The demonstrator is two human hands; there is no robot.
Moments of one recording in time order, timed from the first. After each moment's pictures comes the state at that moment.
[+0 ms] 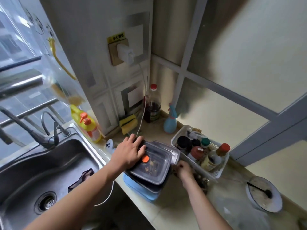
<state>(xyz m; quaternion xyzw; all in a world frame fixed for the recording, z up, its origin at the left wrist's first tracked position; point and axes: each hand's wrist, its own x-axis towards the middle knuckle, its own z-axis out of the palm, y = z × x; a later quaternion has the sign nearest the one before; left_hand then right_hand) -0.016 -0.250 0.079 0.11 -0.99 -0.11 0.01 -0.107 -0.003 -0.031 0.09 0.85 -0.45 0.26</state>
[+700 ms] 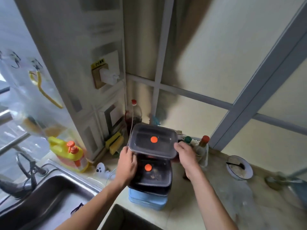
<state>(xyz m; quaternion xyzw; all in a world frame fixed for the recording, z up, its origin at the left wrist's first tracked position) -0.015 -0.268 0.073 0.07 -0.89 -0.42 0.14 -0.052 -0.043 0.162 0.09 0.79 -0.61 0.08</state>
